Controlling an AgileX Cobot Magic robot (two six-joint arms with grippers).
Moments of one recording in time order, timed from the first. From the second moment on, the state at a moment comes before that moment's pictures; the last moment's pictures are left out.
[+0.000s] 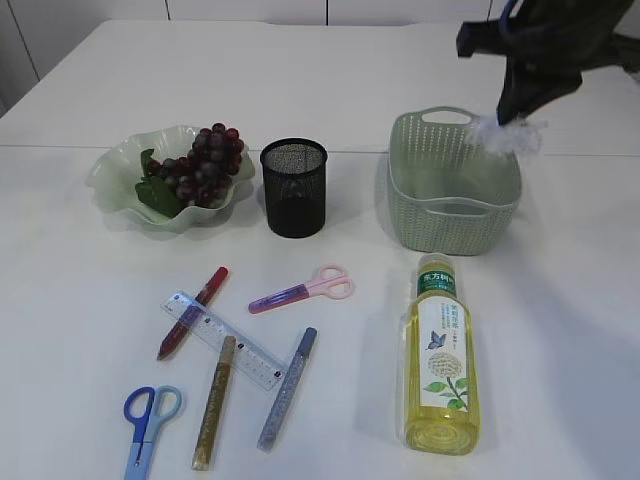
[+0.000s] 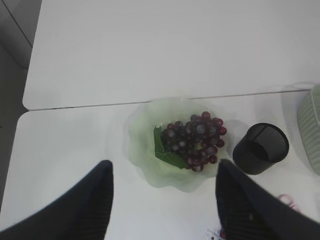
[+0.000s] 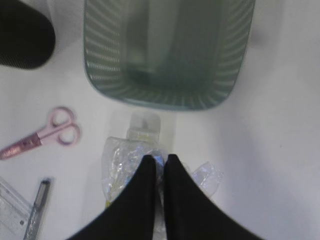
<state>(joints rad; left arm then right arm) -0.14 1.61 -2.11 0.02 1.27 -0.07 0.22 1.81 -1.74 0.02 1.20 0.24</state>
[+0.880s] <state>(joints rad) -0.14 1.61 -2.11 -0.02 1.27 -0.07 0.17 2.21 -2.19 -0.05 1.22 0.28</state>
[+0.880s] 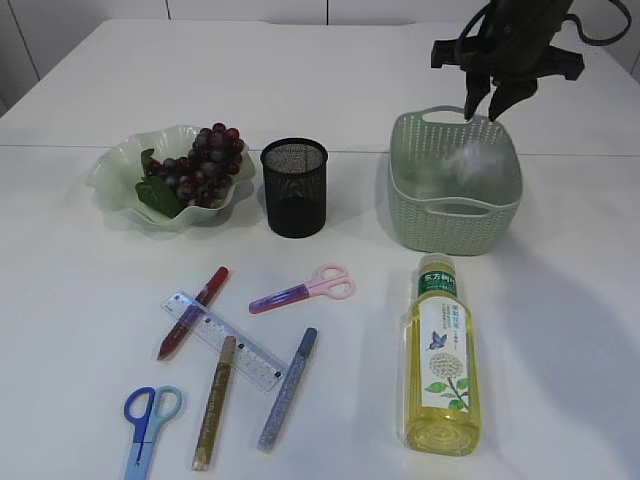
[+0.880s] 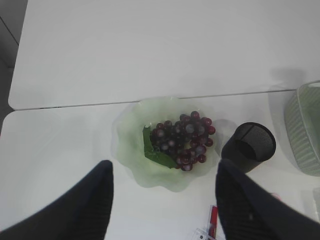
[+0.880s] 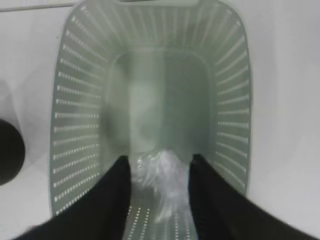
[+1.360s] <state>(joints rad) -0.14 1.61 -2.11 -0.02 1.27 -0.07 0.17 2.21 -2.20 0.02 1.24 0.27</state>
